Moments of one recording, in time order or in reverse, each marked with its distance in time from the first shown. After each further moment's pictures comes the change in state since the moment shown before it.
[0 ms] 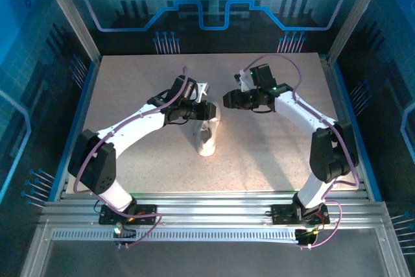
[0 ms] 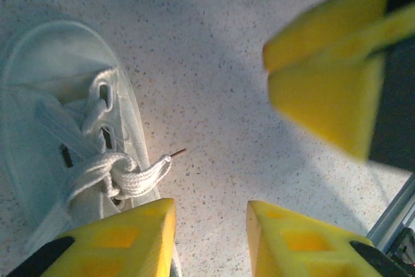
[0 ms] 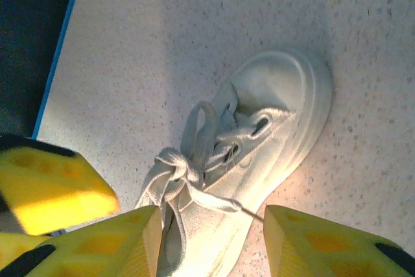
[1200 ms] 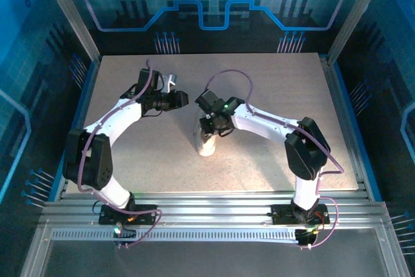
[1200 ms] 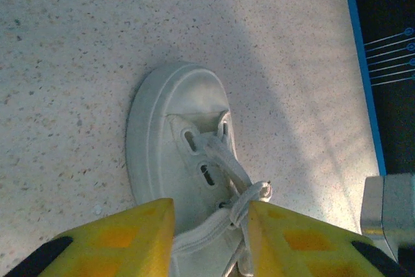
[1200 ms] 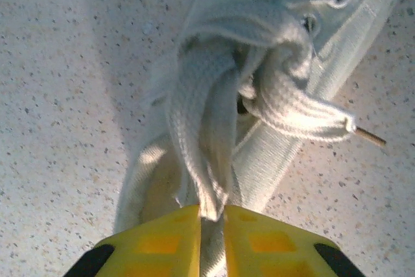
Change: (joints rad) left arm 0.331 0.015 -0.070 0.055 0.235 0.011; right arm 0.433 0.161 0.164 -0.296 0.582 0.138
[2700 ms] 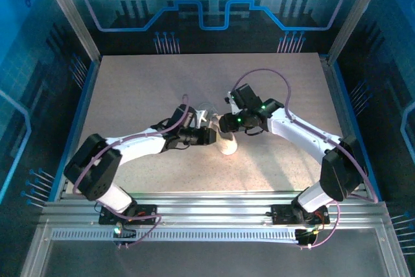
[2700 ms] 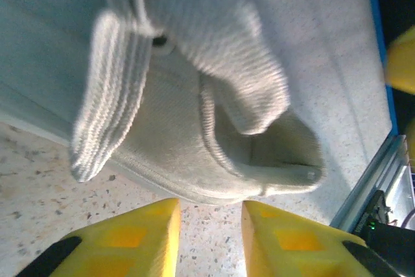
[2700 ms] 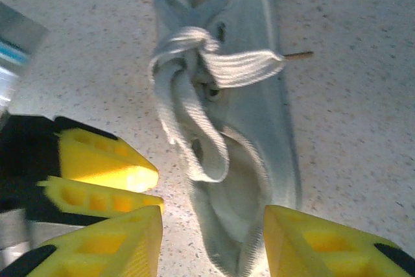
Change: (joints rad) left arm -0.408 -0.083 -0.339 0.312 -0.153 -0.212; right arm -0.189 -0.316 -0.264 0.101 -0.202 -0.118
